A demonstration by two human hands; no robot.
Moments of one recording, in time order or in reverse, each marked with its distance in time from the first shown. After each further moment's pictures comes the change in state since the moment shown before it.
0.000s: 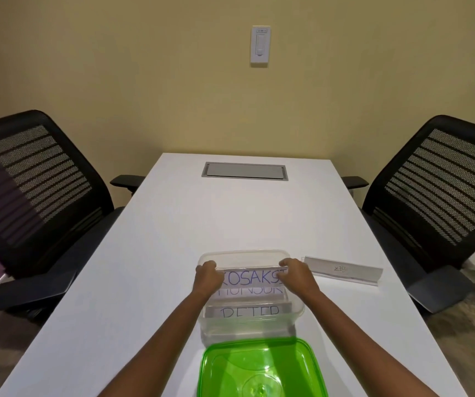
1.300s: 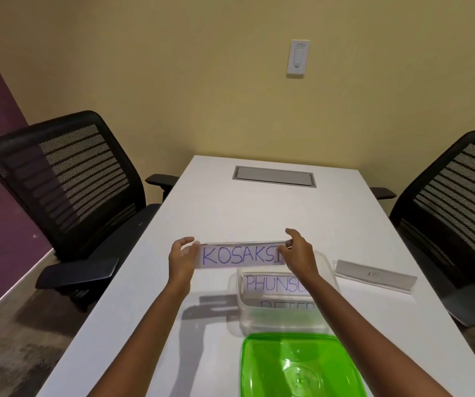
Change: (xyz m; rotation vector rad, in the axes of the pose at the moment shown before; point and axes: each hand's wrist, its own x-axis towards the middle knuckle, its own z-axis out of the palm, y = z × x) left_hand -0.023 -0.064 -0.116 -0.820 0.300 0.079; right_hand -0.037 -0.102 0.023 0.262 0.160 -0.156
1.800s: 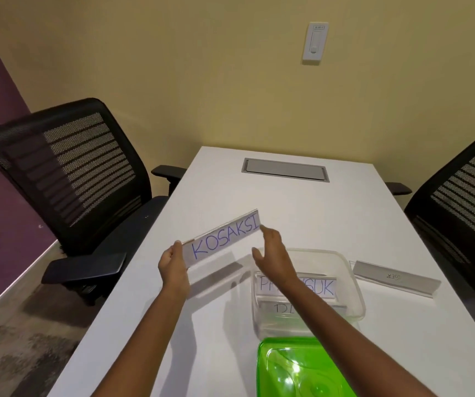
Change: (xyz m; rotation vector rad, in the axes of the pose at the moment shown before) left_hand 0.033 -0.017 -0.028 -0.378 0.140 -0.134; right_hand -0.002 -0.031 0.069 -0.187 -0.140 -0.272
